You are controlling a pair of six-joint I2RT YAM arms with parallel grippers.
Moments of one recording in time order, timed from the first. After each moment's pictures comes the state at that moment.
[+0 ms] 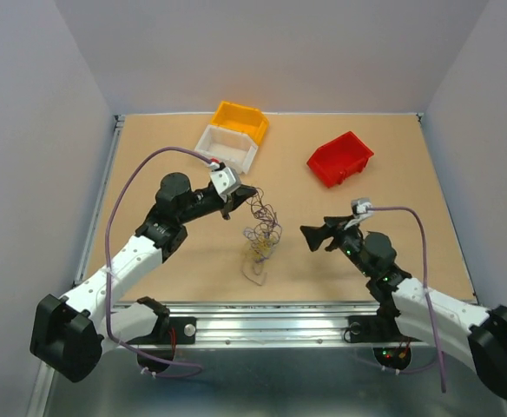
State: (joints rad) left arm -0.51 1.05 0.72 0.28 0.59 0.16; right arm 0.61 0.78 0.11 0.64 0.08 0.43
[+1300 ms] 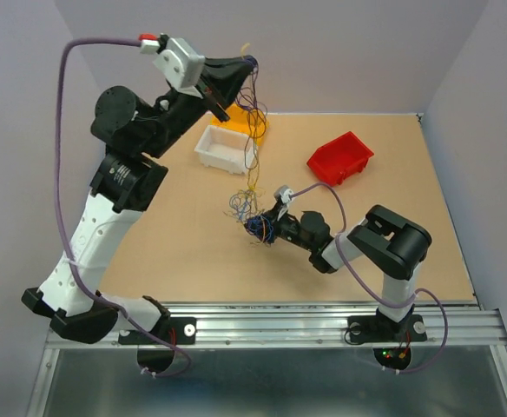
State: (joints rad) left arm -0.63 1.31 1.81 -0.04 0.35 0.03; right arm 0.80 1.87 0.59 1.31 -0.28 0.34
